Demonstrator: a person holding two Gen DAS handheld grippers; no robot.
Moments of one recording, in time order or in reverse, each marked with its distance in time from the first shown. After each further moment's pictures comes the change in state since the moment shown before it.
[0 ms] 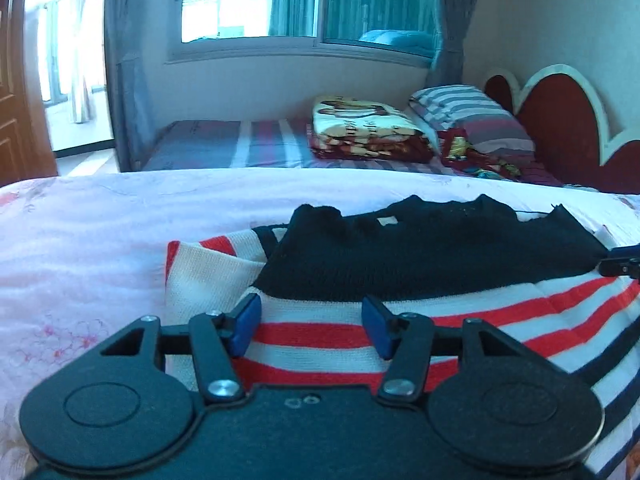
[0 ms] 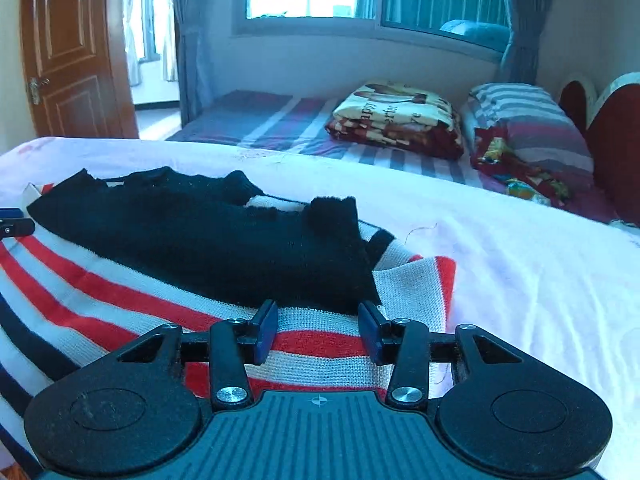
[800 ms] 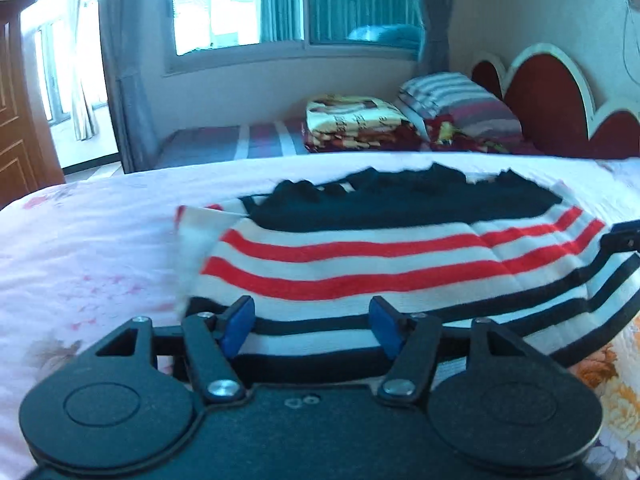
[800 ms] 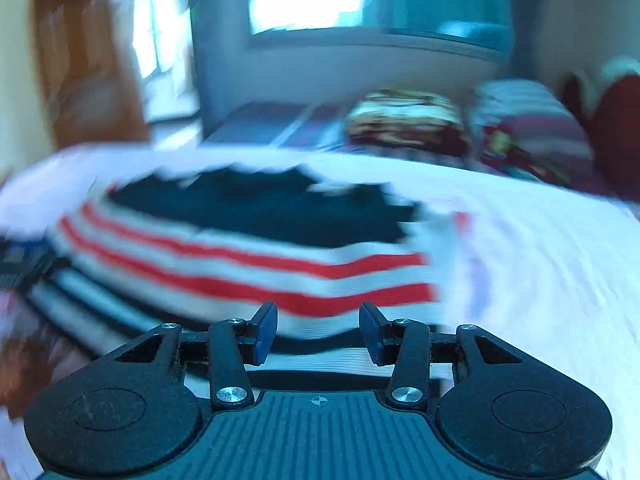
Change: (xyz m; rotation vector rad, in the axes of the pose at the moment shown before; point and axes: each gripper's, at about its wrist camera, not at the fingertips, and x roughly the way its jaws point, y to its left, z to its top) left arm -0.069 -0.025 -0.036 0.055 -0.005 0.012; right arm -0.090 0.020 -0.045 0.111 -0.026 0.041
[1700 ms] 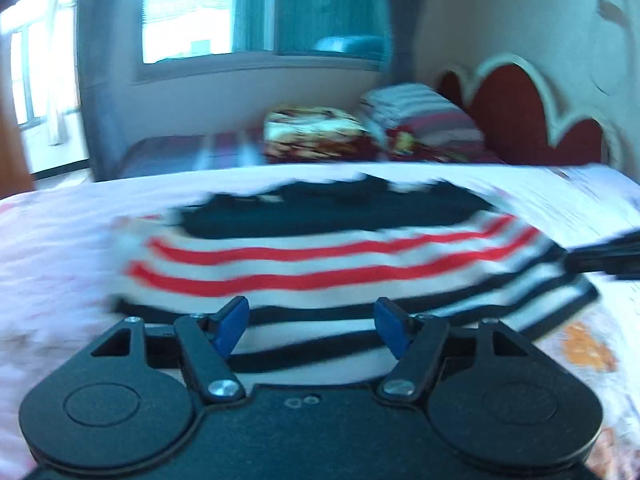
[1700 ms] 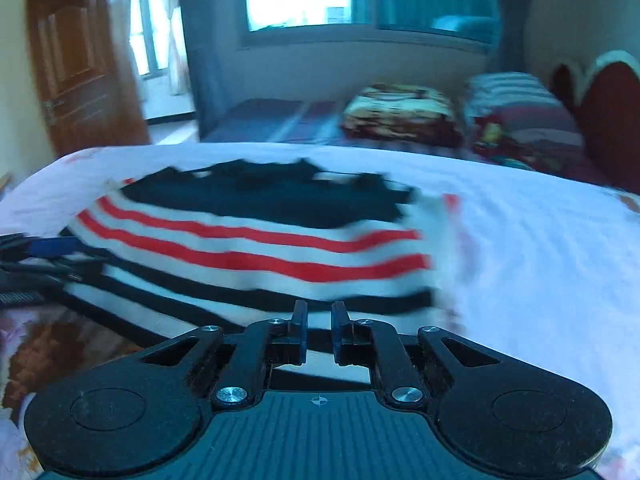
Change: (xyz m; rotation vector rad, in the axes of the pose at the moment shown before) left arm -0.019 -0.071 0.000 0.032 -0.012 -0.121; right arm -0.024 0.034 -0.015 -0.045 0.021 0.036
